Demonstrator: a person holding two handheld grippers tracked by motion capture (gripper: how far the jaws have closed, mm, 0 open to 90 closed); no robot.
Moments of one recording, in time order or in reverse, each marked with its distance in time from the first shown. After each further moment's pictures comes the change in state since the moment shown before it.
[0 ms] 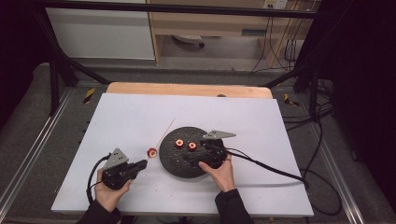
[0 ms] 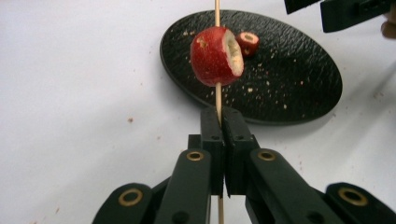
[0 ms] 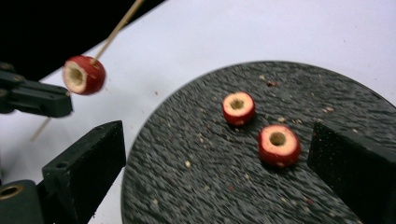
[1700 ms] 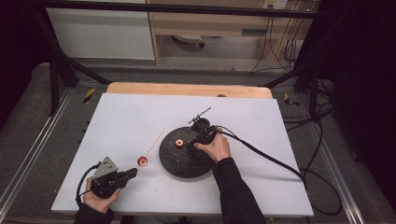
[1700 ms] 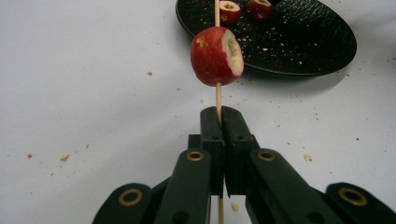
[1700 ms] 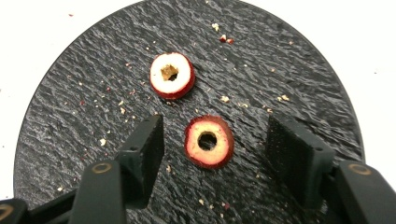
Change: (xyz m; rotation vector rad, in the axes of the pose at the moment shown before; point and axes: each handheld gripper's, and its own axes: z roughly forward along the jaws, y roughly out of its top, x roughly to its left) left arm 0.013 -0.029 -0.016 0.031 0.006 -0.002; right arm -0.030 0.056 0.052 0.504 -0.116 -0.125
